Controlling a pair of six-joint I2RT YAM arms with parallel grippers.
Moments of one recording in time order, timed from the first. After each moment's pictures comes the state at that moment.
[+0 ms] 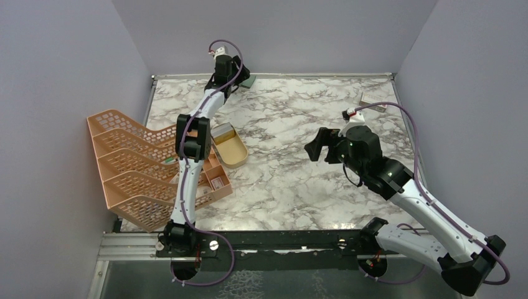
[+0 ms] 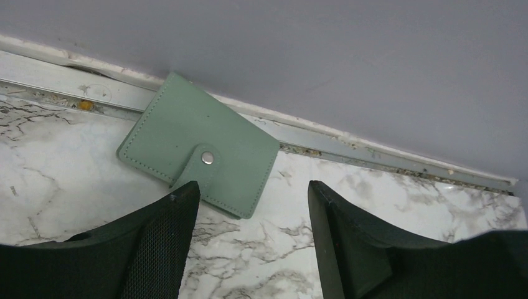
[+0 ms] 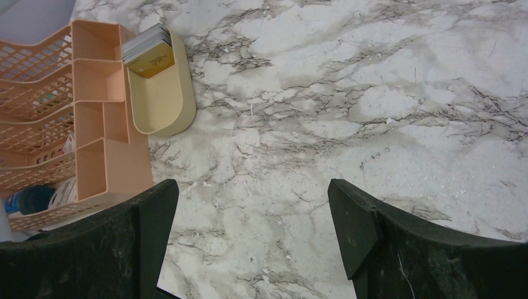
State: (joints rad) left arm -0.19 2.61 2.28 -0.02 0.02 -0.62; right arm 0.67 0.90 0.91 -0.47 0.22 0.51
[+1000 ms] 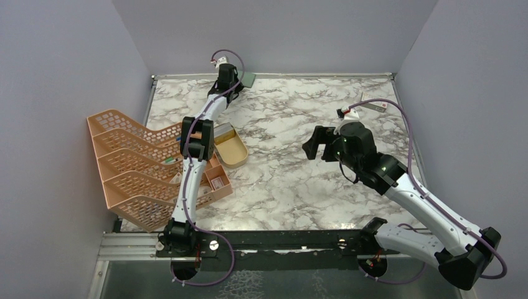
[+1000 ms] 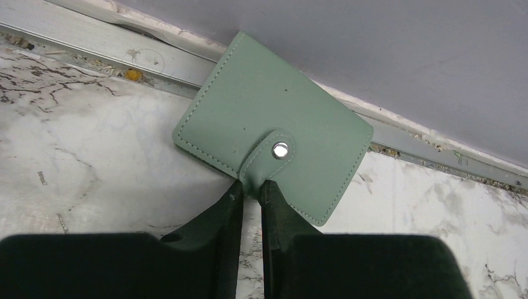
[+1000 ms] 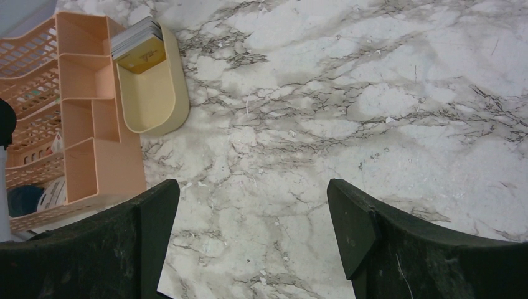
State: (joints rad) left arm -0.18 2.75 2.38 -0.07 -0.07 -0.58; right arm 0.67 0.96 0.93 -0.47 0.22 0.50
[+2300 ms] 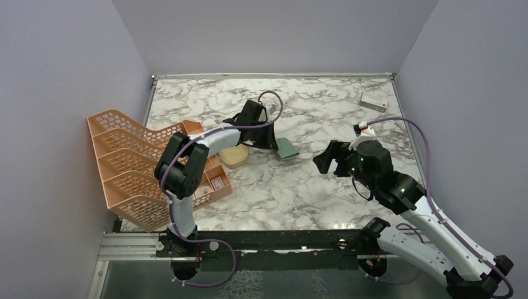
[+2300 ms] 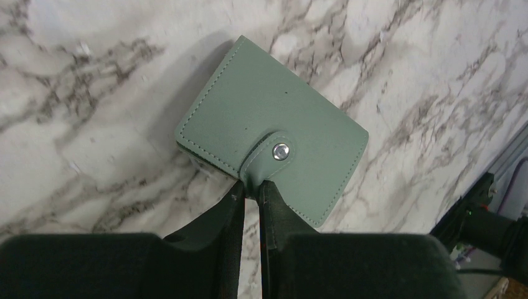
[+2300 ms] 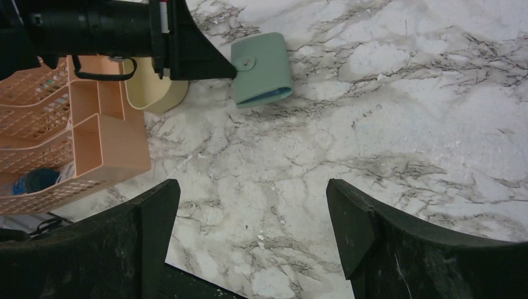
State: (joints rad) left arm -0.53 1.93 1.29 -0.23 0.42 -0.42; right arm 0.67 0.72 0.81 -0.57 0.21 0.57
